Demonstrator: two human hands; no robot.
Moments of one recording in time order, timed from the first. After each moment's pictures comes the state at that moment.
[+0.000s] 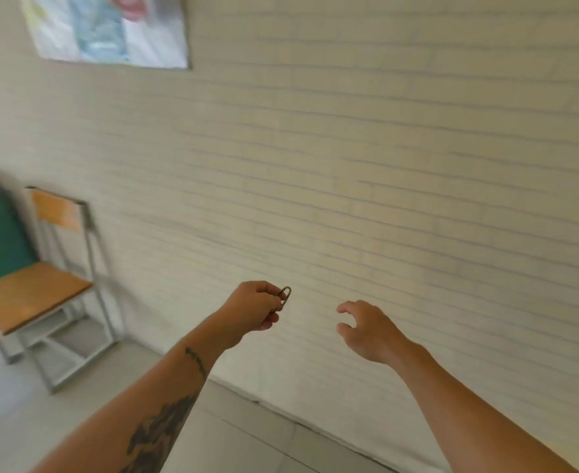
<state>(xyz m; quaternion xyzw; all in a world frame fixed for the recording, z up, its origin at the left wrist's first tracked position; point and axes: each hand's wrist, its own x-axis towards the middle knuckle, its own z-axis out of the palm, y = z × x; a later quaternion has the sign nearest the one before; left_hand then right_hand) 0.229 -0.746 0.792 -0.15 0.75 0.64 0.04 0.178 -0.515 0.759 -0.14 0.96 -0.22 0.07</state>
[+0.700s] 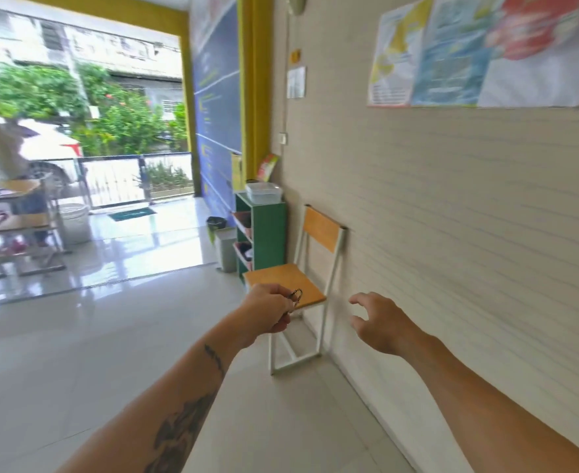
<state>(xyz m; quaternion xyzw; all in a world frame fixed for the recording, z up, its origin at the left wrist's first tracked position) 0.405 -1.230 0.804 -0.41 0.67 0.59 -0.19 0.226 -1.090 0.787 -0.48 0.85 -0.20 0.12</state>
